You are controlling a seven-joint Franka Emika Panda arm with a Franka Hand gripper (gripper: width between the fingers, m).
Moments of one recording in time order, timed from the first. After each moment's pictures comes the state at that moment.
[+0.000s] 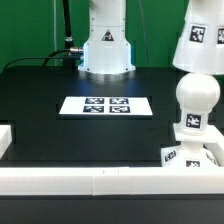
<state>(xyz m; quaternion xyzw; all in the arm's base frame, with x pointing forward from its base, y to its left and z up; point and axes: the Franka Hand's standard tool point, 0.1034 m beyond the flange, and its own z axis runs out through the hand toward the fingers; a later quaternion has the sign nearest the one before) 0.585 0.135 0.223 -0.97 -0.20 0.08 0.08</state>
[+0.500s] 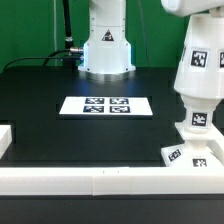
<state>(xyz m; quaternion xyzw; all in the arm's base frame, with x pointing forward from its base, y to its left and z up) 0.597 0.124 0.192 -0.97 -0.22 0.06 0.08</state>
